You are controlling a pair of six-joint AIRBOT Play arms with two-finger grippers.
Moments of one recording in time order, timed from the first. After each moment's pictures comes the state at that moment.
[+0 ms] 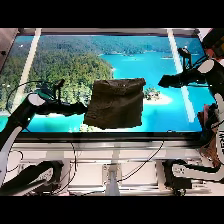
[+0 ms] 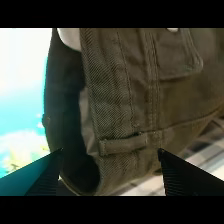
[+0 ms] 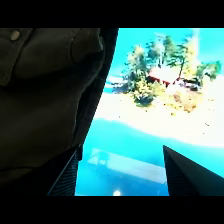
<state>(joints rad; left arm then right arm) -0.10 -1.15 0.75 0.83 -1.03 -1.23 -0.14 -1.40 1.31 -1.18 1.19 1.23</state>
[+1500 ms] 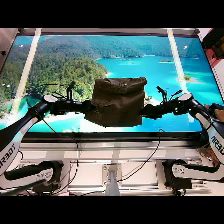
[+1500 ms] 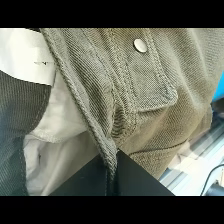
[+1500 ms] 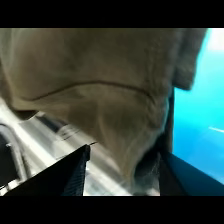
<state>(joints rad) -0.15 -1.37 0.75 0.44 -0.90 -1.00 -0.07 -1.42 0.78 -0.68 1.16 1.03</state>
